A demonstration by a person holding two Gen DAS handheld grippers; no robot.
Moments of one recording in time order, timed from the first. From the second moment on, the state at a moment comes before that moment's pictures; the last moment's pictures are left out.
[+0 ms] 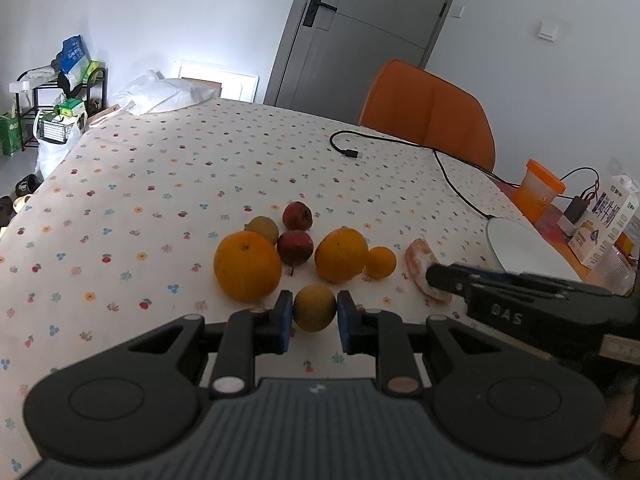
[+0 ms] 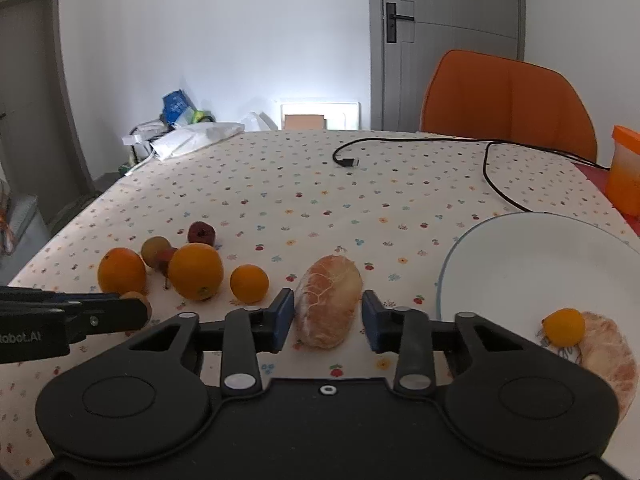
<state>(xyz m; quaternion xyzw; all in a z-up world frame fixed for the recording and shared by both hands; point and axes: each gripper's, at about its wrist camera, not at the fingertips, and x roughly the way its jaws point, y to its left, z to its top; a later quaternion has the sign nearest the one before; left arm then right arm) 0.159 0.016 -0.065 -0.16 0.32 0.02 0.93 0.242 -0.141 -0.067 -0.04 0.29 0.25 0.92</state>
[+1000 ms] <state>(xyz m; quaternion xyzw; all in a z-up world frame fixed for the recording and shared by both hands) 0.156 0.024 -0.064 -0.15 0.31 0.04 0.94 0.225 -0.135 -0.077 -0.03 0.30 0.32 0.90</state>
